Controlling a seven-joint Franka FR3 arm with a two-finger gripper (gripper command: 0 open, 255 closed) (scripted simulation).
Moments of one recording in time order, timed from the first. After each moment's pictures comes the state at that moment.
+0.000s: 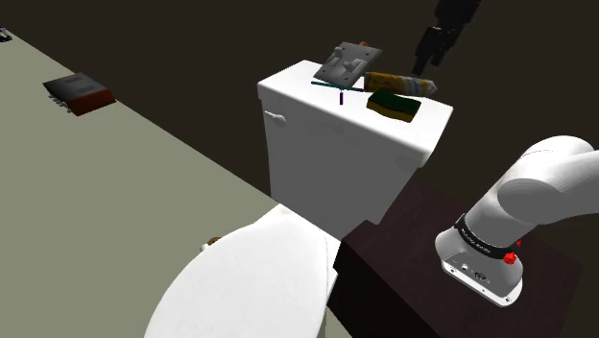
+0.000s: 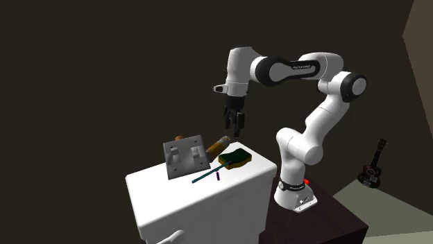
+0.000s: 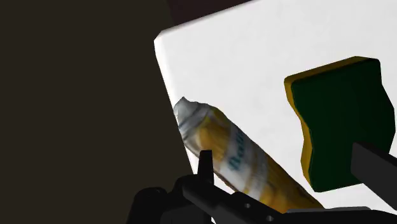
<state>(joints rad) -0.02 -0.79 -0.05 -2.39 -0.03 1.68 -0.11</state>
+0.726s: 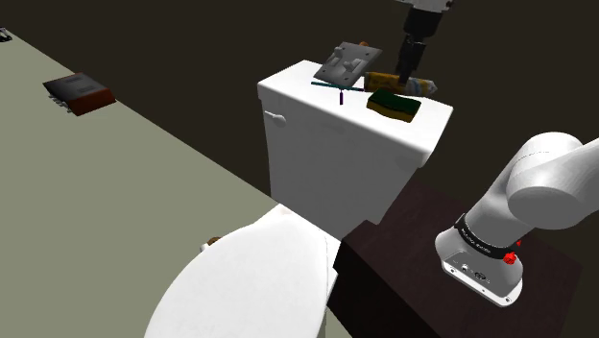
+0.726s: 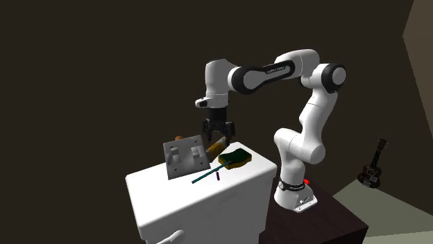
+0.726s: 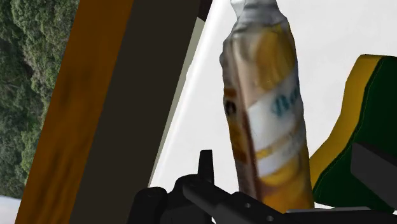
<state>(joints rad) 0.17 -0.55 -0.25 -2.32 -0.03 1.77 -0.69</state>
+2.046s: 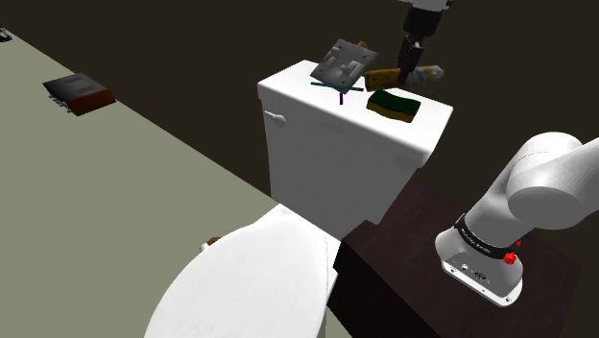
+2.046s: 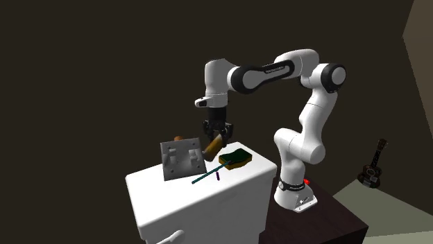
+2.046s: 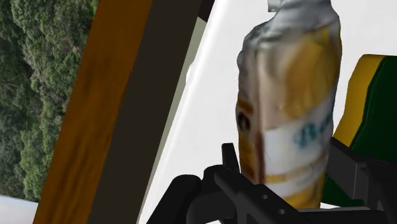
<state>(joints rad) 0.17 -0.55 -0.26 -2.31 -0.03 1.77 -0.70</state>
